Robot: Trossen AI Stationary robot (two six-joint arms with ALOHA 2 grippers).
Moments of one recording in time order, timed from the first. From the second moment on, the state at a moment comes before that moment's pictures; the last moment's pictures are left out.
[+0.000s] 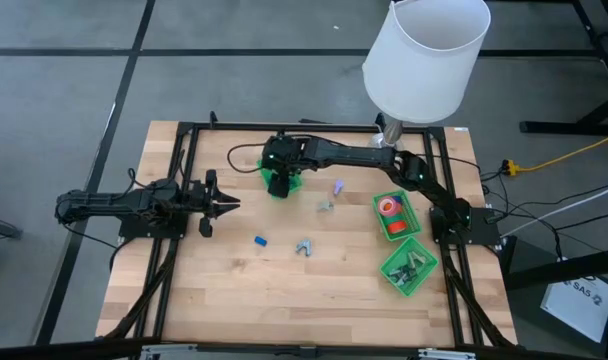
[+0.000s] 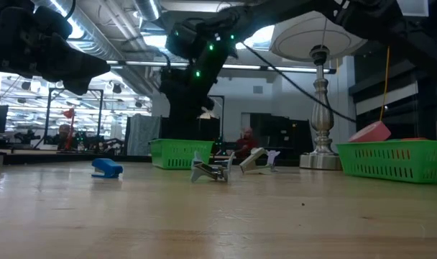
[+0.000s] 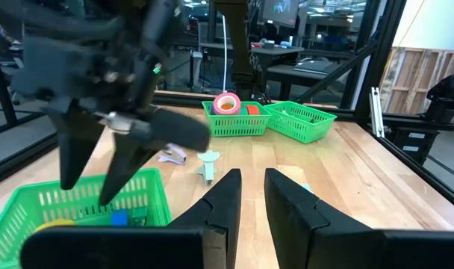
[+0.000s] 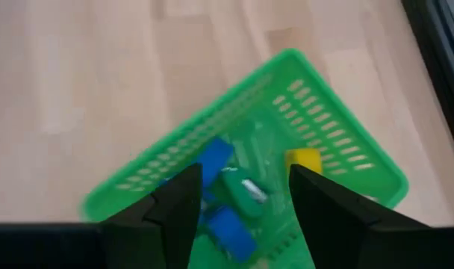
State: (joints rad) left arm 0.06 0.07 0.01 0.03 -0.01 -0.09; right arm -0.20 2.38 2.12 -0.75 0.10 -0.03
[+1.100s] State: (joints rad) left arm 0.06 0.07 0.01 0.03 -0.01 -0.09; right arm 0.09 2.33 2.21 -1.06 -0.01 -0.07
